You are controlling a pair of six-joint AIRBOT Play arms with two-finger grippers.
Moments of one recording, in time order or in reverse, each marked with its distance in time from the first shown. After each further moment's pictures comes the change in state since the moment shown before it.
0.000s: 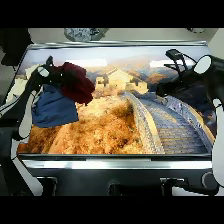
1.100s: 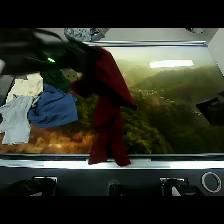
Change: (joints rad) left arm -0.520 0.760 -0.267 0.017 -0.060 0.353; right arm -0.002 0.662 0.002 -0.155 0.361 0.006
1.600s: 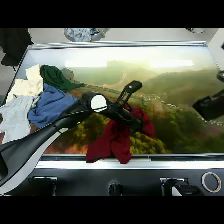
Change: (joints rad) left arm -0.285 -0.311 -0.110 0.029 -0.146 -0.083; right arm 0.000 -0.127 -0.002 -0.050 -0.003 0.004
